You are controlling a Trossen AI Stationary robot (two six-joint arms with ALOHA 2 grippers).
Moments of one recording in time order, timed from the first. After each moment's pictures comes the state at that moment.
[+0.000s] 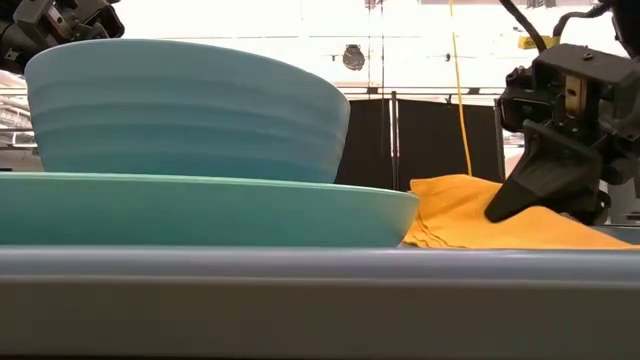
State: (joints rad) left arm -0.25 0.46 0.19 0.08 -0.32 -0.28; right arm 0.58 1.55 0.45 0.31 0.55 1.17
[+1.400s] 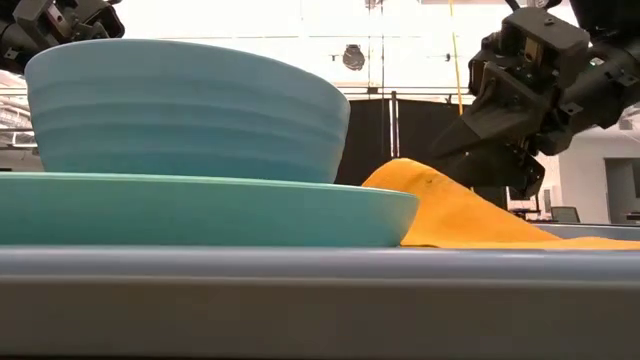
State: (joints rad) left arm -0.25 0.46 0.19 0.08 -0.32 -0.30; right arm 0.49 1.54 0.45 0.54 0.55 0.87
